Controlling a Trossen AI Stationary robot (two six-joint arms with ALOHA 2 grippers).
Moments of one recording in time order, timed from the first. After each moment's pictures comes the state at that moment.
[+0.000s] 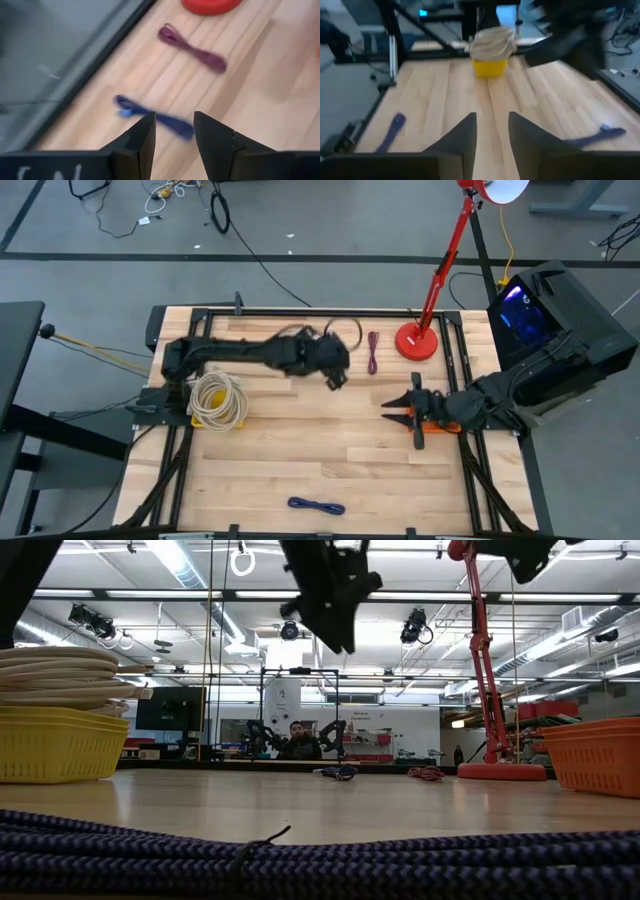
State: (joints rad) left arm 0.07 1.93 1.79 -0.84 -0.53 -0.36; right arm 0.52 0.89 0.67 -0.15 0.53 0.22
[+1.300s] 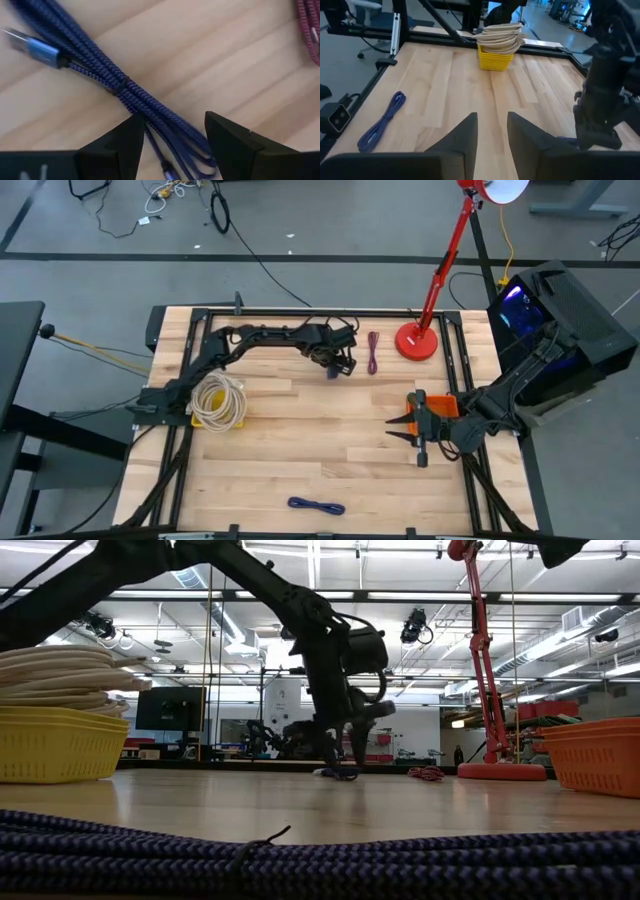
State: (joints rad) left arm 0.30 2.29 1.79 -0.70 -0.06 -0.76; right arm 0.74 0.98 0.67 -0.15 0.75 0.20
